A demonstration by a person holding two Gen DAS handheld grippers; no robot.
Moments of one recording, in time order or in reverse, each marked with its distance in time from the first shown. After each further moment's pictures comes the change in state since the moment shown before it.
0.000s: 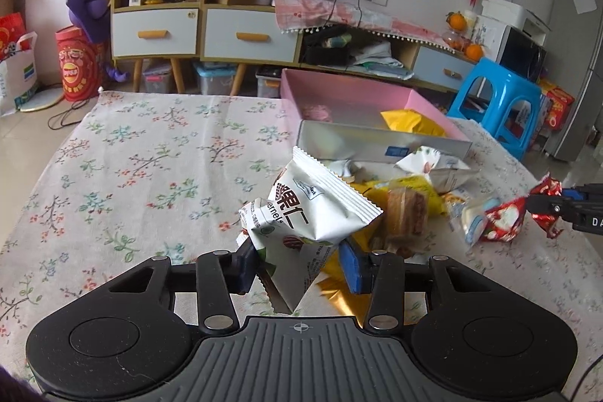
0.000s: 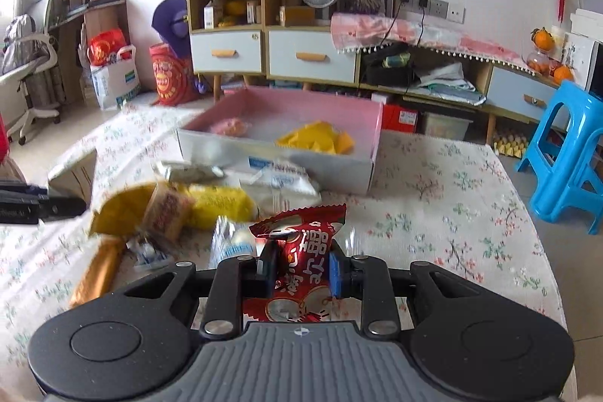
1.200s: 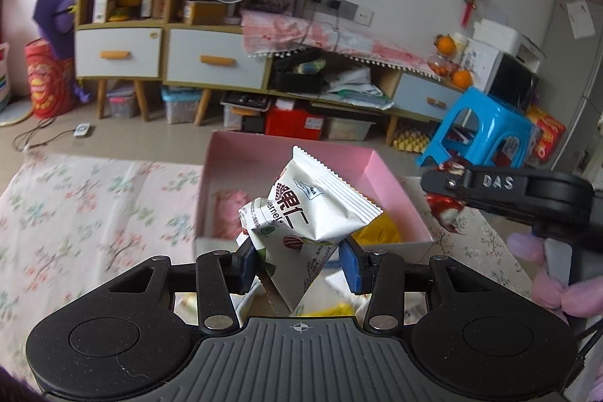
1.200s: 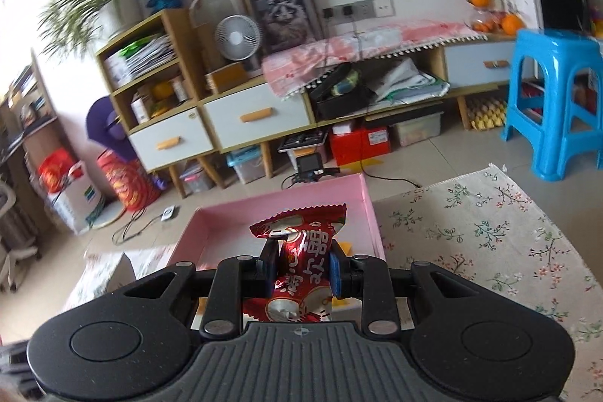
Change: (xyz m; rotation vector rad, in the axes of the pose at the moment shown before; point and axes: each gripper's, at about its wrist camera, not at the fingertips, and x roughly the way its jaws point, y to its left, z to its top) left arm 0.074 -0.072 0.099 -0.021 -0.030 -0.046; right arm 0.086 -0.031 0.089 0.389 -0.103 -0.070
